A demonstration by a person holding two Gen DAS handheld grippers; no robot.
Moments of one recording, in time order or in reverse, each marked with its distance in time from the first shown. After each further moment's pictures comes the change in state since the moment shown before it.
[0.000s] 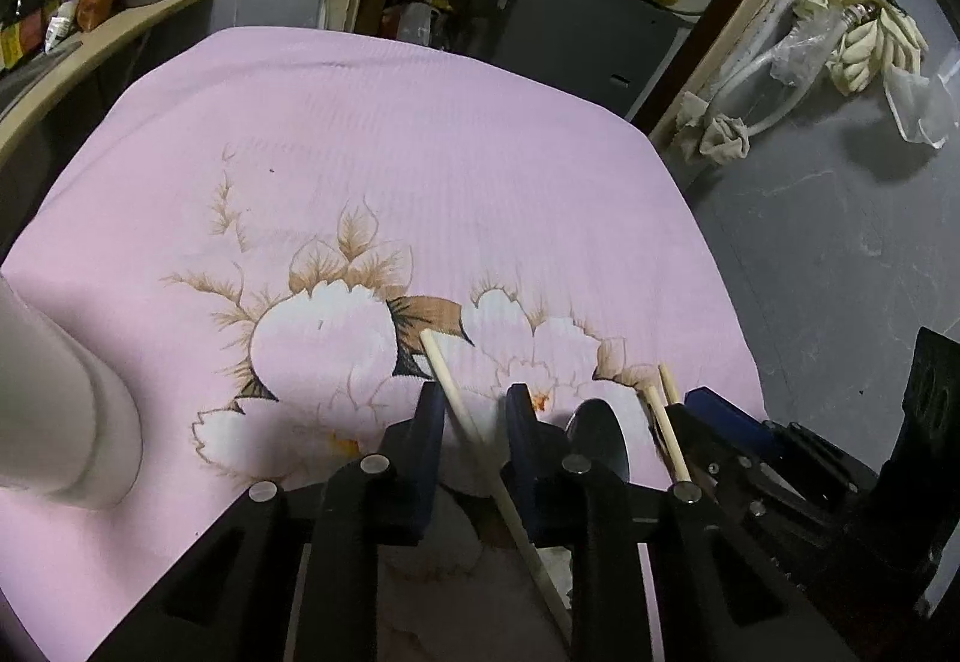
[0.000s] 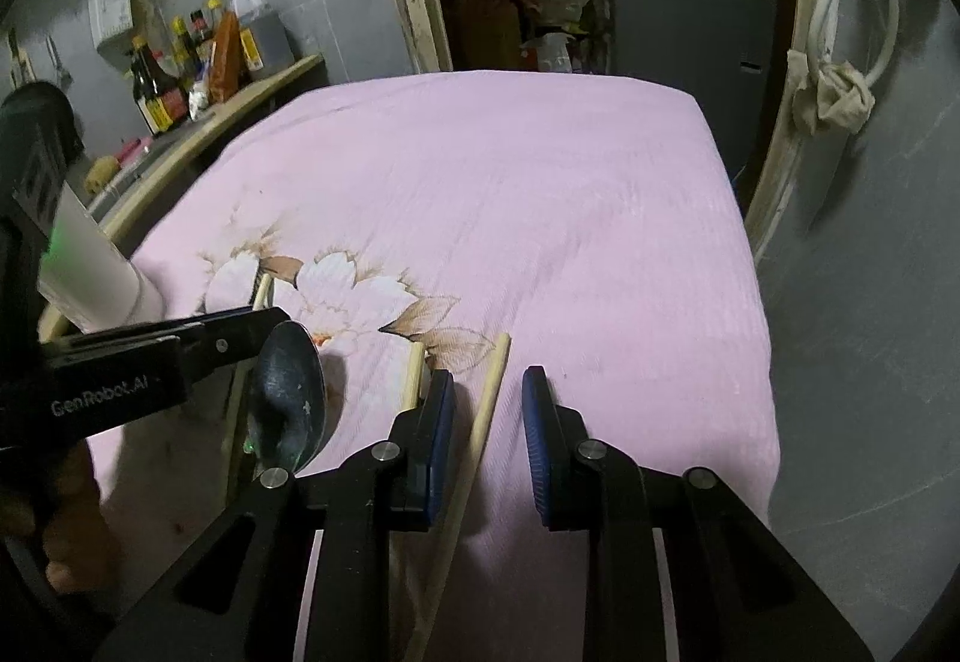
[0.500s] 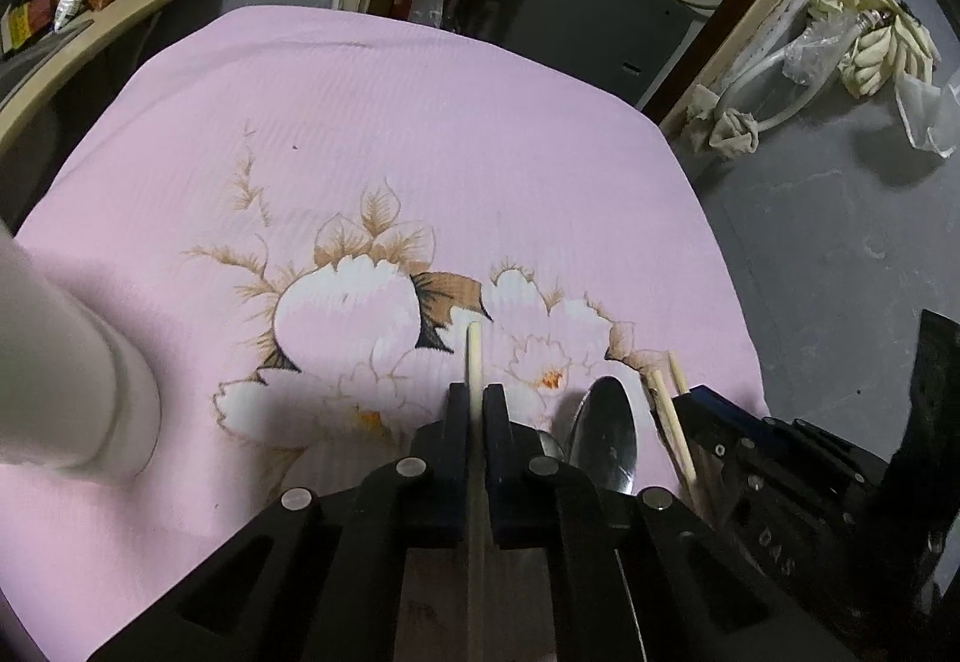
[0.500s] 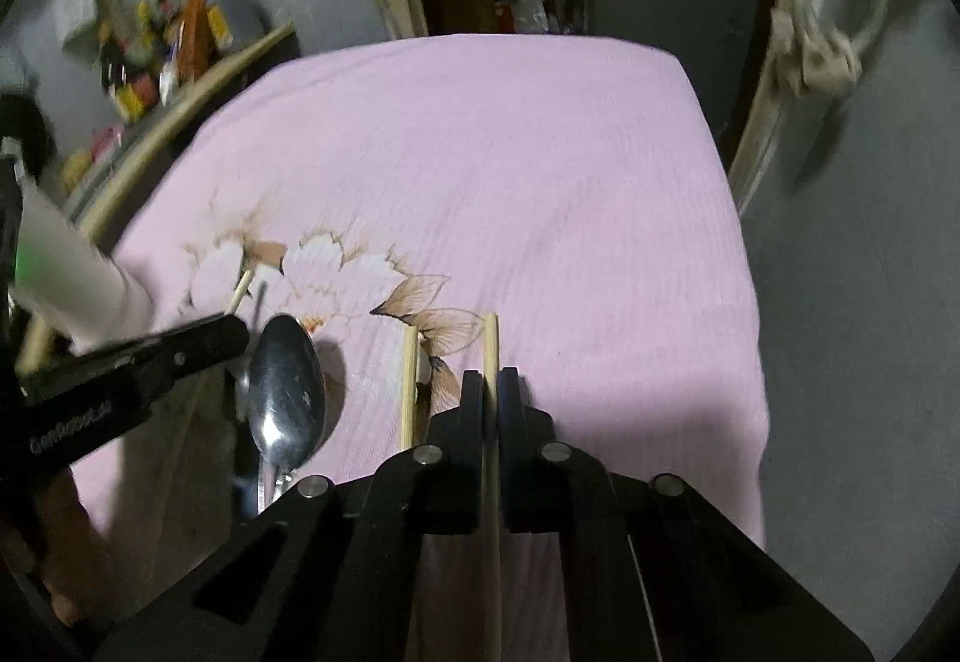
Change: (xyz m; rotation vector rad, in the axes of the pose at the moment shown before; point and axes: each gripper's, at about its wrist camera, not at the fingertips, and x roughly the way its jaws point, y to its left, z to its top) left arm -0.008 0.008 -0.001 -0.033 0.040 0.004; right arm -0.005 -0.005 0.010 0.100 0.113 -0.002
